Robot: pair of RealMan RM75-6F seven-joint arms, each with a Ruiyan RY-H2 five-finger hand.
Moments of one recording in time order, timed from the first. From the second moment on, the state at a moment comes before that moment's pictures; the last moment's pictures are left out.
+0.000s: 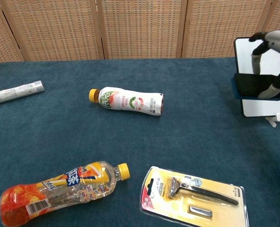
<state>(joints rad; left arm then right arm) -0.09 -1.16 0.08 -1.78 1.71 1.45 0.26 0.68 -1.34 0.15 -1.80 -0.84 1.37 -0.73</state>
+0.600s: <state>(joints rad) -0.09 -1.18 0.08 -1.78 1.70 1.44 0.29 0.60 -1.45 0.25 -1.40 -0.86 1.38 -0.45</state>
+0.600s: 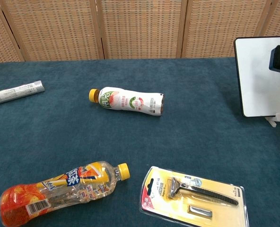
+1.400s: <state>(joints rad) -0.10 -1.19 0.07 -1.77 1.66 1.42 0.30 0.61 -1.70 0.37 -0.95 -0.95 1.30 -0.19</state>
